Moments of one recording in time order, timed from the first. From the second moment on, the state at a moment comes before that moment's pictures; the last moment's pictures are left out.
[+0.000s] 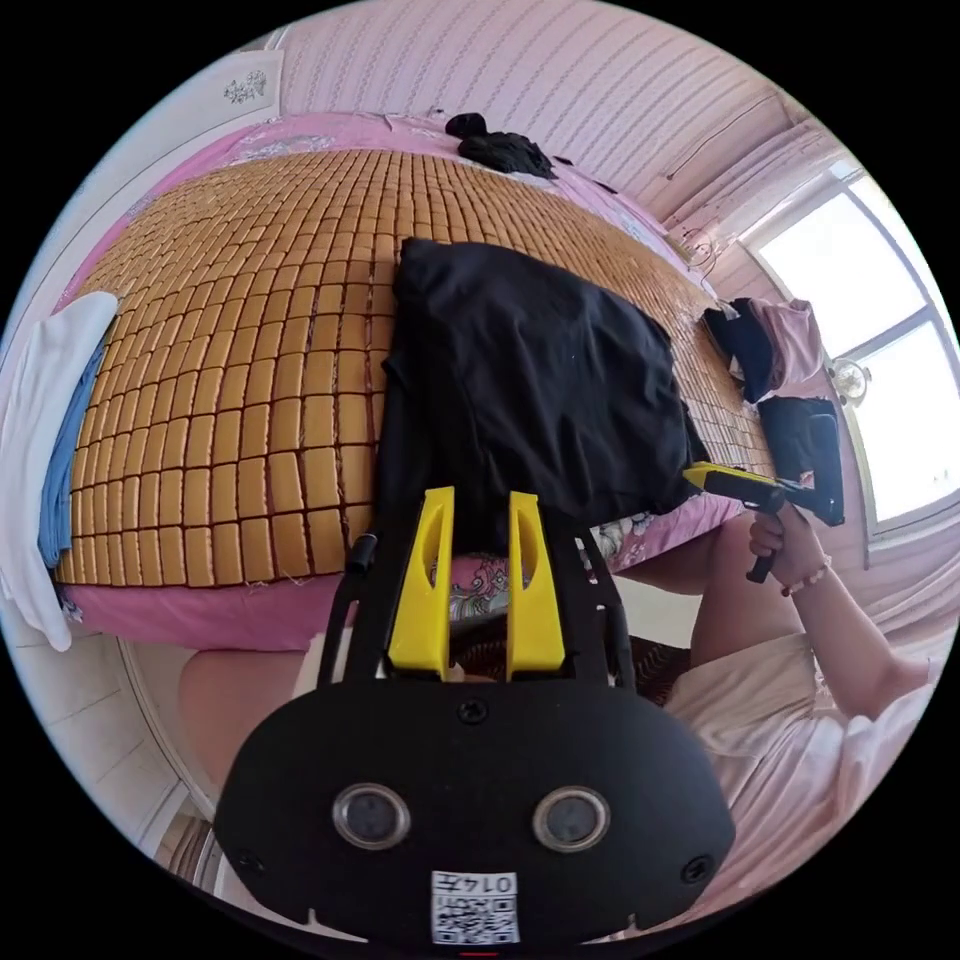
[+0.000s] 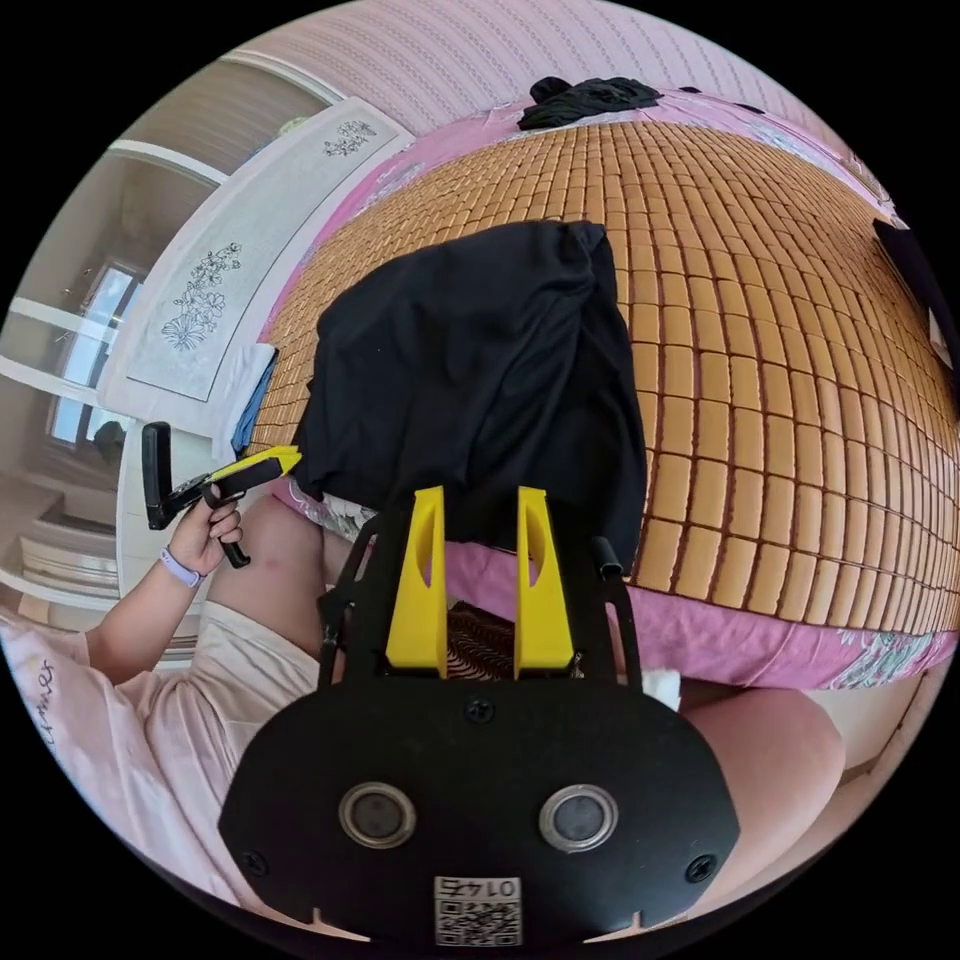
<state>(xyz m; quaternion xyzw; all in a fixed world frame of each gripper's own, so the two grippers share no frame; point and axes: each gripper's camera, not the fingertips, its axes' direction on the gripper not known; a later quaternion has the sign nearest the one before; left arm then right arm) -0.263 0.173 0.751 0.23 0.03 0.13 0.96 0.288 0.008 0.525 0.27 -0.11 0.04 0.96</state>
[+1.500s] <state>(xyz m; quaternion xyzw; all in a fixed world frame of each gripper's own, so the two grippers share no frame) -0.103 0.188 0.855 0.27 -0.04 0.33 0.90 0.019 -0.255 0.505 0.13 0.22 -0.19 0.95</state>
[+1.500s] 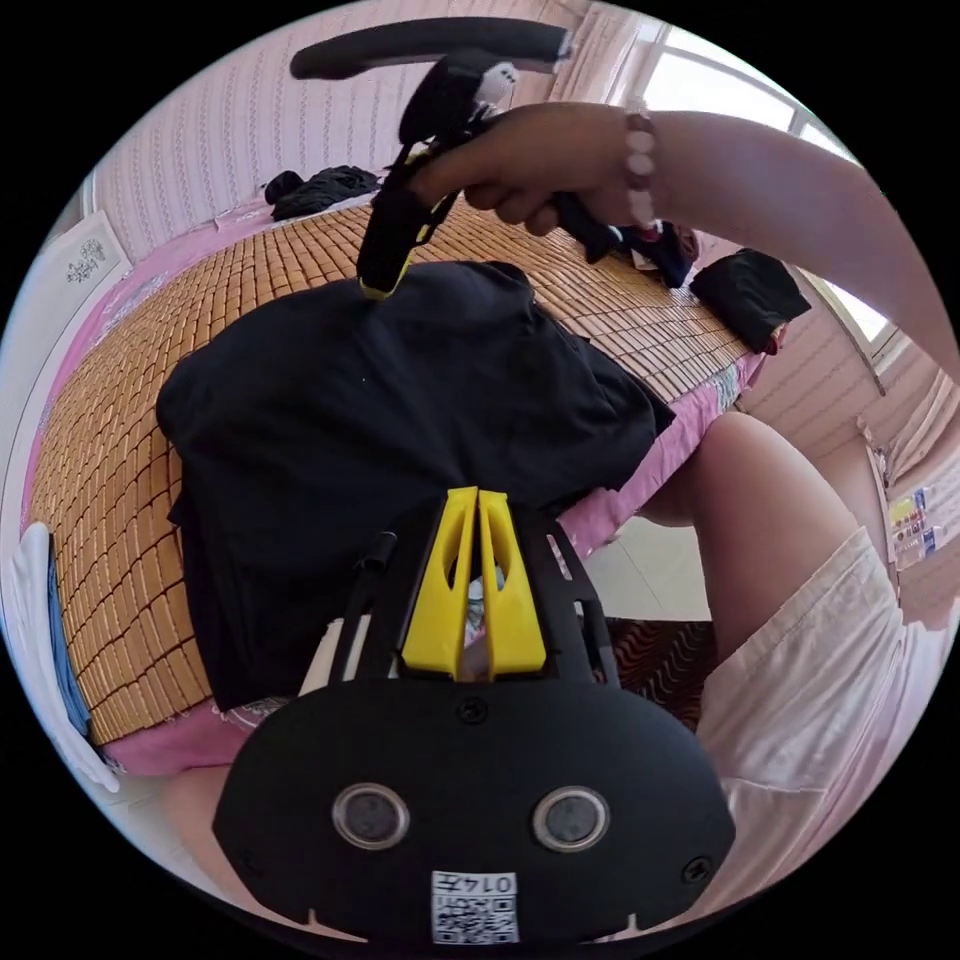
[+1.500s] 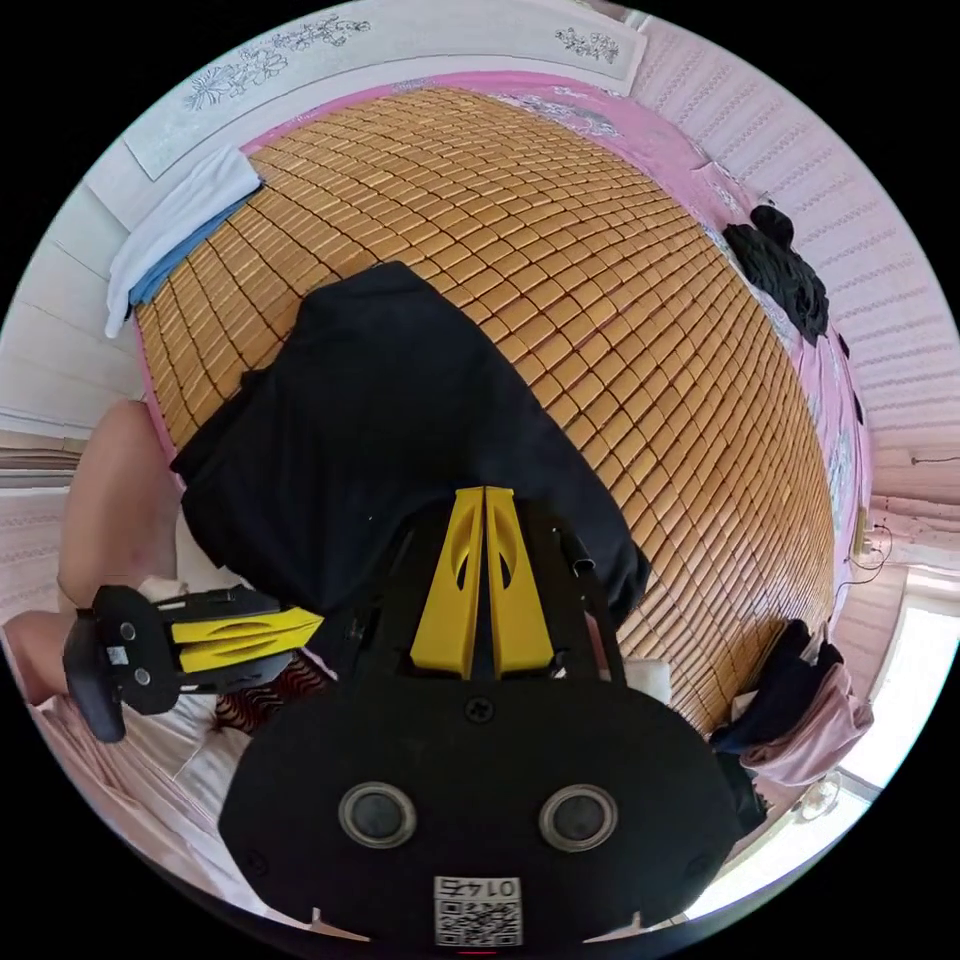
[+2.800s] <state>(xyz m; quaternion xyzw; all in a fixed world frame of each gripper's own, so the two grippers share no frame) -0.023 0.233 0.895 0.34 0.04 0.45 0.82 0.325 0.013 0.526 0.18 -0.20 0.05 0.96</state>
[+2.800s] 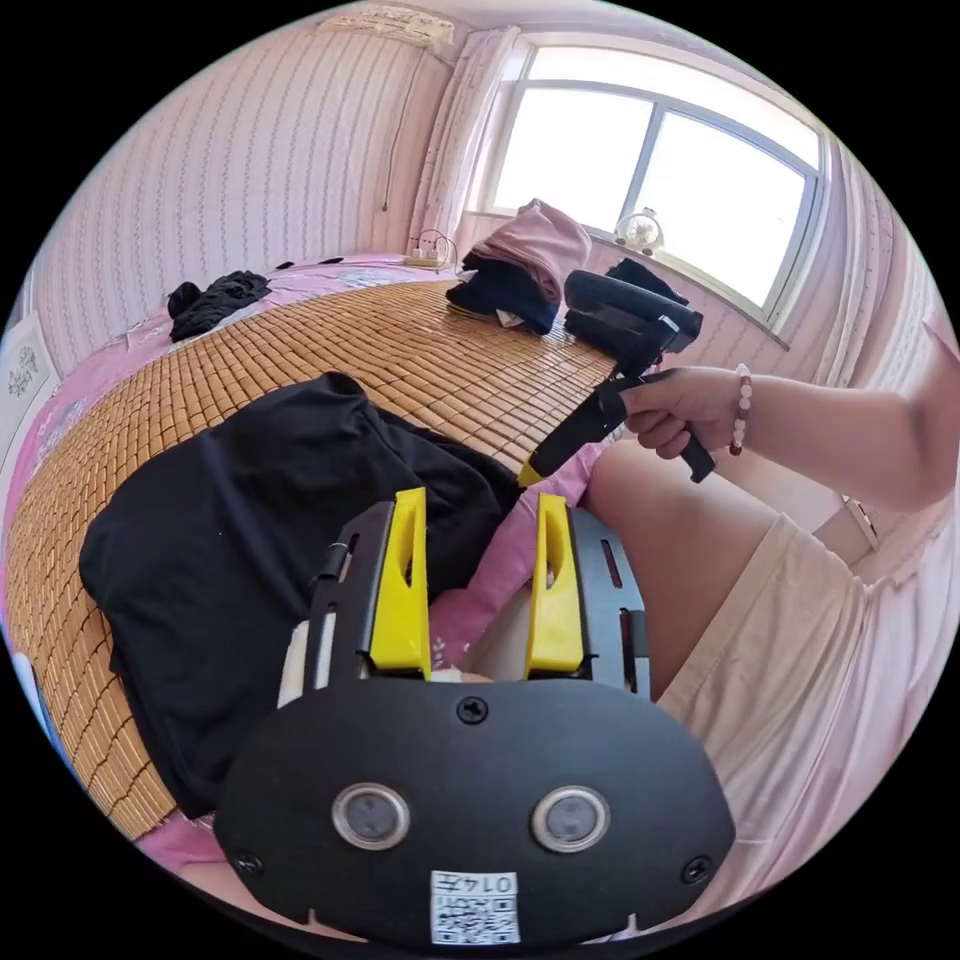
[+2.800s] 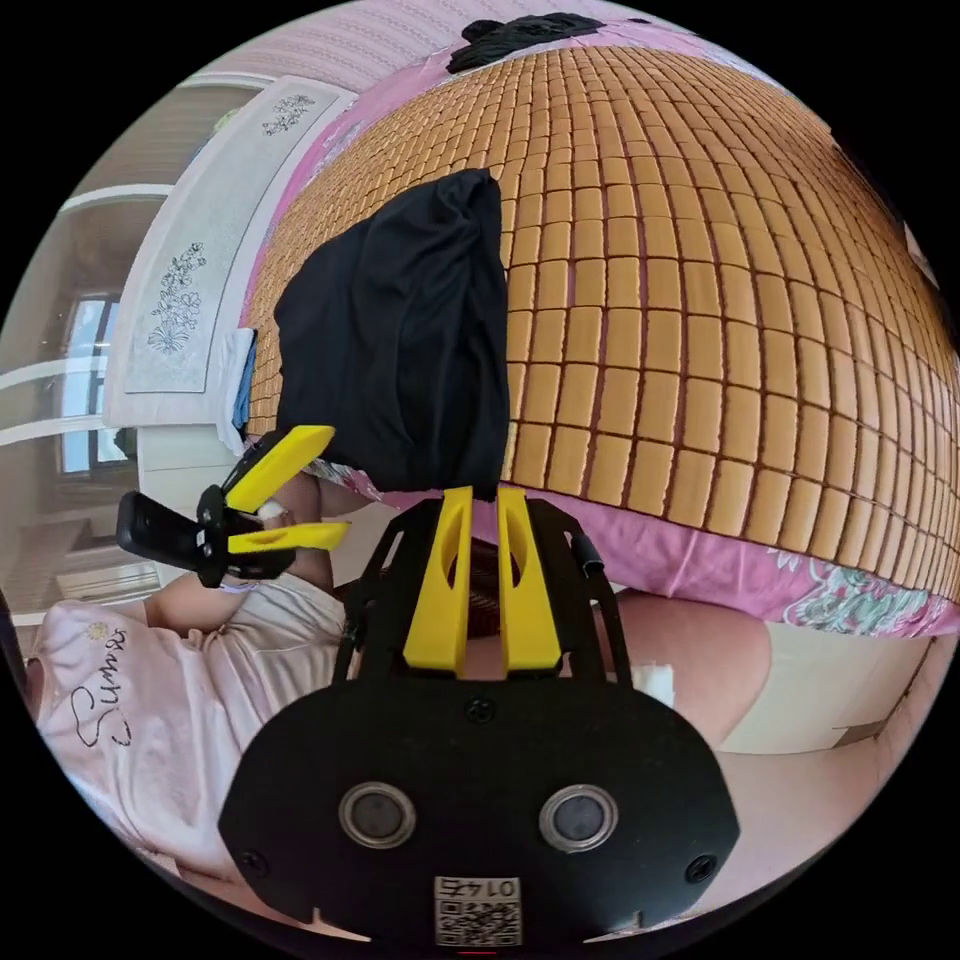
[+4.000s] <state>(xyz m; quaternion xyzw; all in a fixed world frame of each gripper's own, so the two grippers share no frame) -0.081 0.286 0.868 0.28 0.03 0.51 0.81 0.480 0.134 0.532 0.36 -0.49 0.14 0.78</state>
